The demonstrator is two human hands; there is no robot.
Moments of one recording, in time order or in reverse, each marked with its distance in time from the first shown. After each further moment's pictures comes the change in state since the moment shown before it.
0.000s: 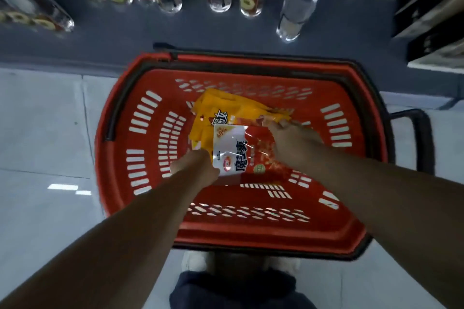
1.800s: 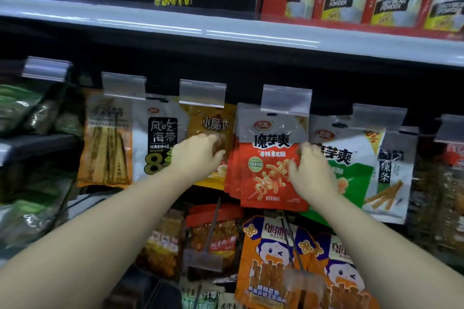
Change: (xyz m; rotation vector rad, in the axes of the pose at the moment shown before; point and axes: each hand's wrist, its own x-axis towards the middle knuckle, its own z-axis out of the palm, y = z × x) left_hand -0.658 0.260 -0.770 -0.111 1.678 0.428; right_hand -0.516 0.202 -0.815 0.269 1.486 0.095
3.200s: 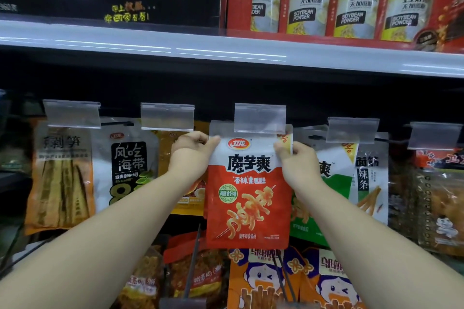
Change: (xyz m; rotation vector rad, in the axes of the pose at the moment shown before) left_hand 0.052 0.042 0.002 -0.900 0.008 -0.383; right_hand 0.037 -0.005 -0.014 0.777 0.103 0.326
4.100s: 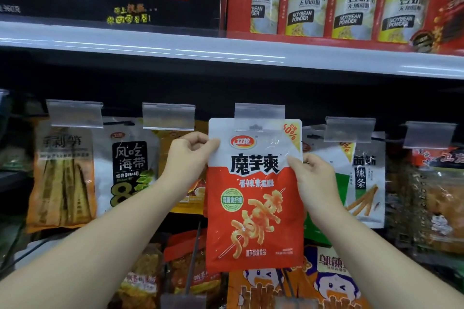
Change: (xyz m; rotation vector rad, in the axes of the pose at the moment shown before) left_hand -0.038 0.012 -0.024 -0.399 -0.171 0.072; right_hand -0.036 0.011 -0.028 0.187 -0.063 -0.023
